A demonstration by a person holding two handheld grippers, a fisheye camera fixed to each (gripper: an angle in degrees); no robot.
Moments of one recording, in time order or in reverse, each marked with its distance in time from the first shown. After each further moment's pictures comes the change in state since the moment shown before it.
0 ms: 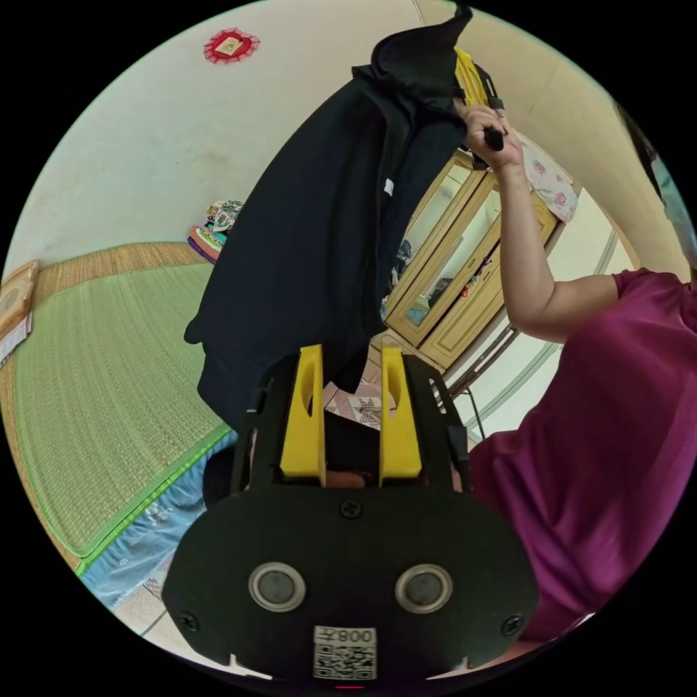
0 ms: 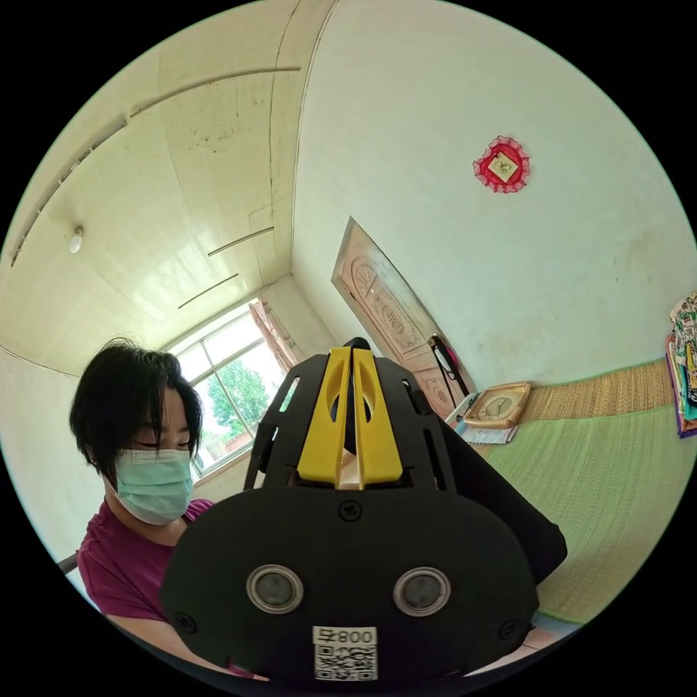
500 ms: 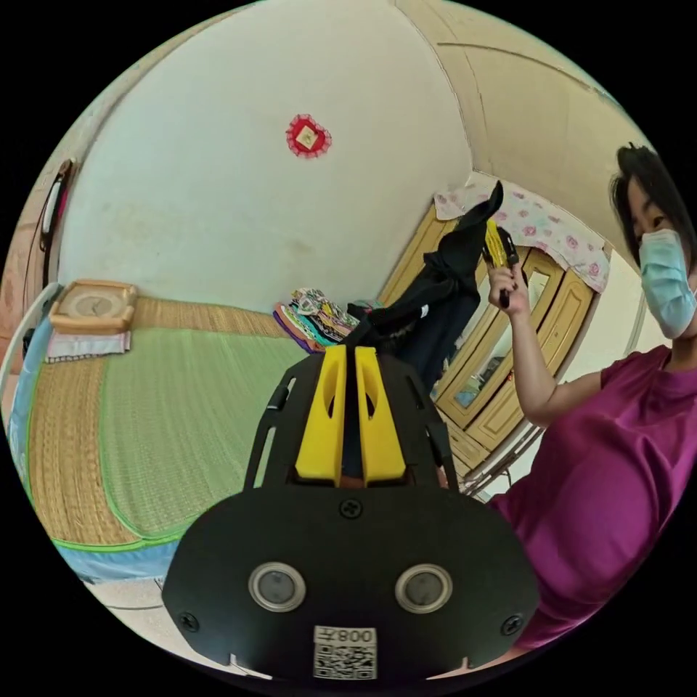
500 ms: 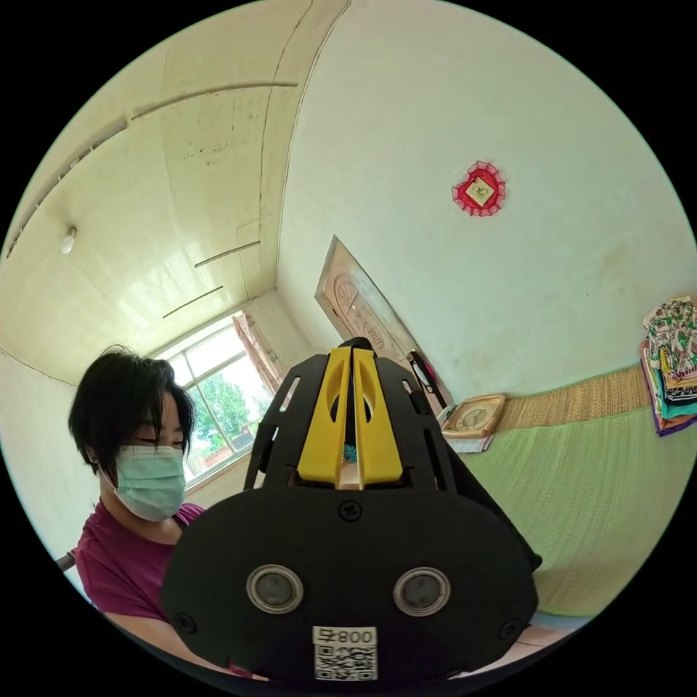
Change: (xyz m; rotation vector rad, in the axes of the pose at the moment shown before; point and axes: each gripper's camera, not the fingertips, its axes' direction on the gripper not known) left arm 0.012 -0.061 -0.258 0.359 -0.259 -0.076; right arm -0.016 0.004 -0.067 0.094 0.100 -0.004
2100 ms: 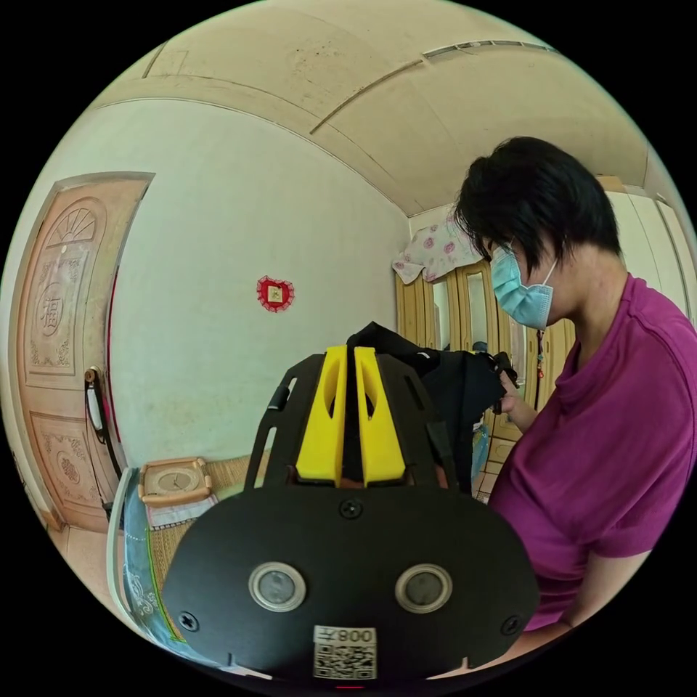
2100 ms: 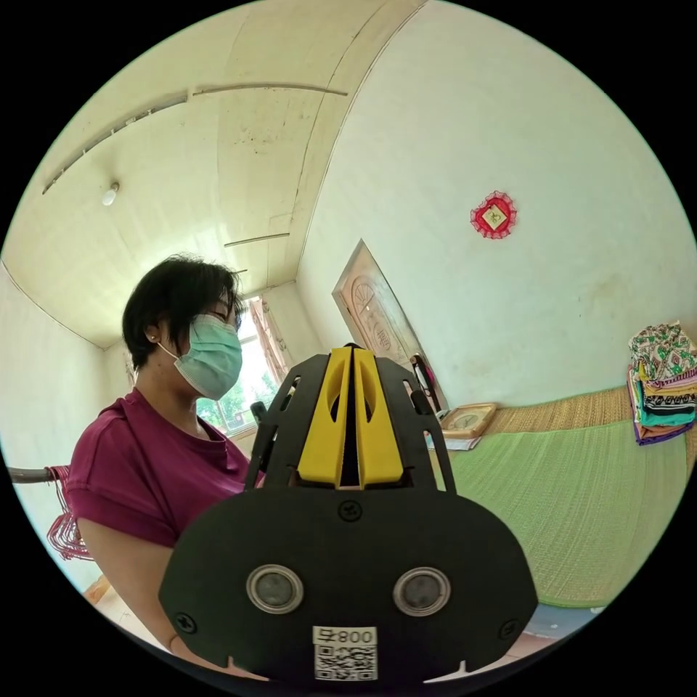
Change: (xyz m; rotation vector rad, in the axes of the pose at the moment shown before) left arm 0.101 -0.109 -0.258 0.340 -0.154 0.427; right arm -0.126 0.193 -0.119 0.001 -0.022 -0.154
